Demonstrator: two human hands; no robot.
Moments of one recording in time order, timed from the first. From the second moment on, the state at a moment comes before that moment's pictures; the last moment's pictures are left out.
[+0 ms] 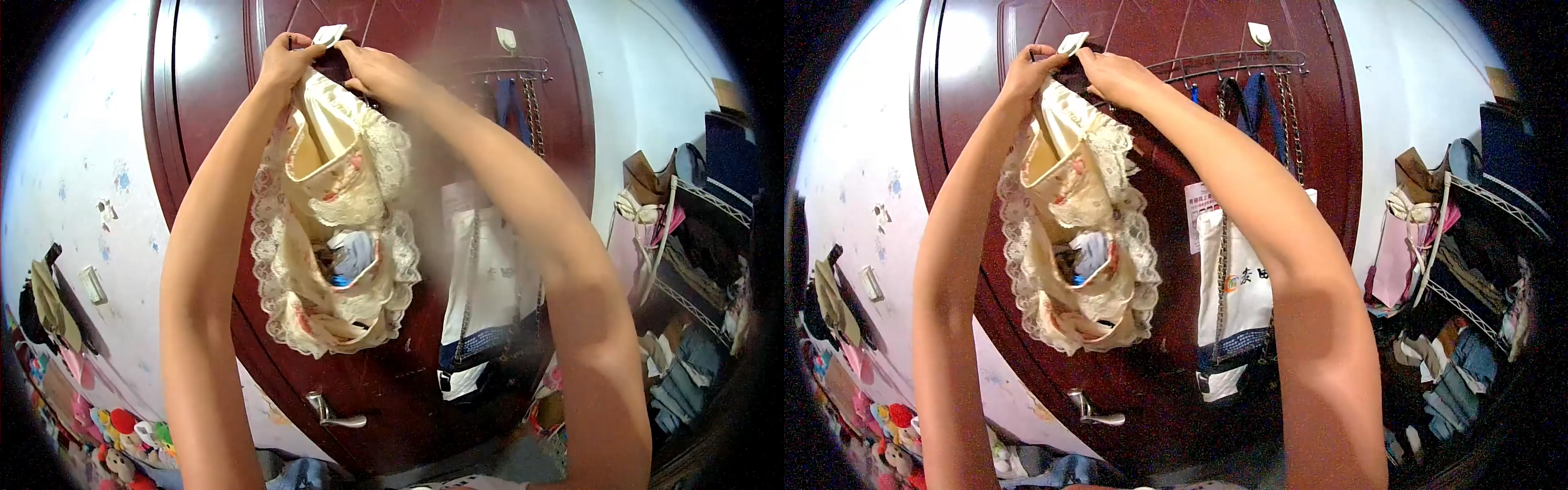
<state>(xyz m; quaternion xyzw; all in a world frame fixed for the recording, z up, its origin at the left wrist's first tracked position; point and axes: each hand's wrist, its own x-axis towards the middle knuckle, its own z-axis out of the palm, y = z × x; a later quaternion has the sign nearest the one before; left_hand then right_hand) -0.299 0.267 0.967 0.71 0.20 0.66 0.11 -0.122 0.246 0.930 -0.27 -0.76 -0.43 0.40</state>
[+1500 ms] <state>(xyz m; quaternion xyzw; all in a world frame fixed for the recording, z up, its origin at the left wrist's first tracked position) -0.294 0.308 1.035 0.74 0.14 0.53 -0.40 -0.119 0.265 0.930 -0.24 -0.70 -0.45 0.50</state>
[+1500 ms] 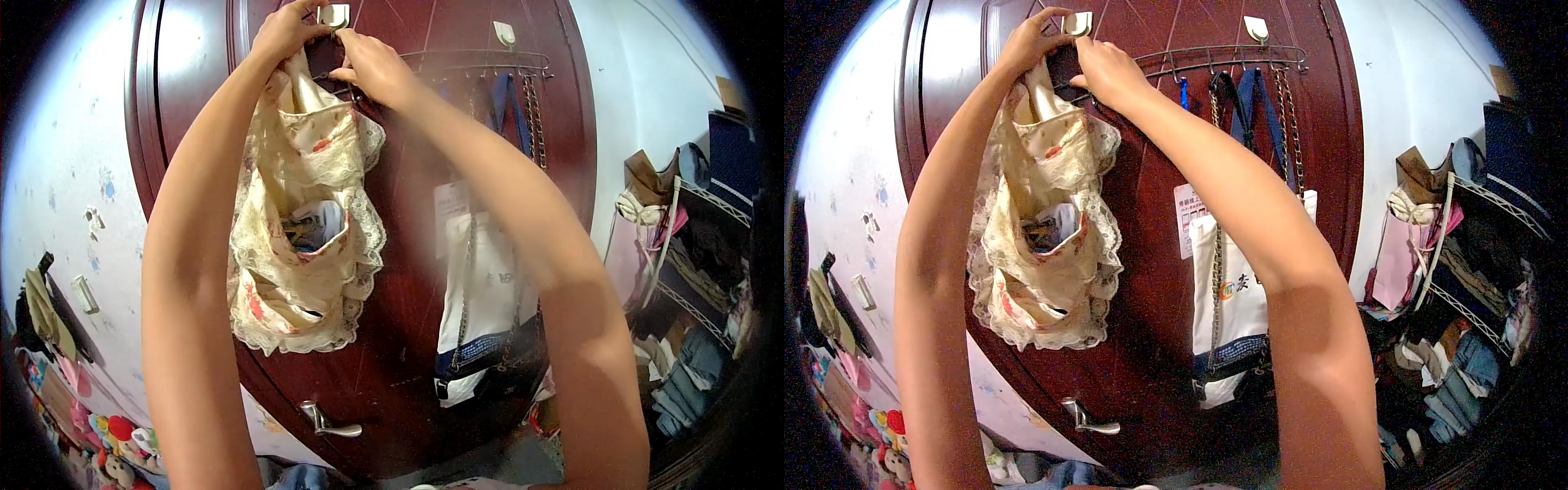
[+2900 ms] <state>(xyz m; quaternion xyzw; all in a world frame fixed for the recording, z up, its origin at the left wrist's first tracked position) -0.302 0.272 0.996 0.75 0.30 0.50 -0.32 -0.103 0.264 0.980 -0.20 -0.63 -0.43 0.61</state>
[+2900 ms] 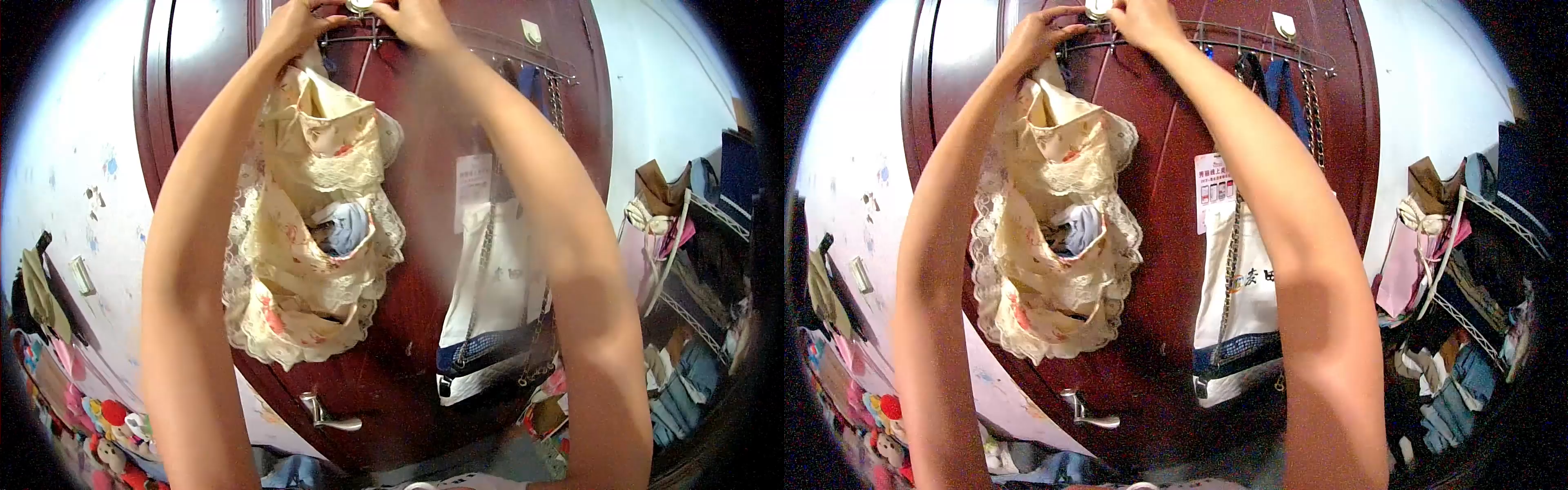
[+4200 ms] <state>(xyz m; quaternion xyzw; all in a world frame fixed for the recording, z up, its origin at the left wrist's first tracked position) -0.298 0.280 0.999 0.72 0.21 0.59 -0.29 -0.126 0.247 1.073 -0.45 -0.71 -0.43 0.32</state>
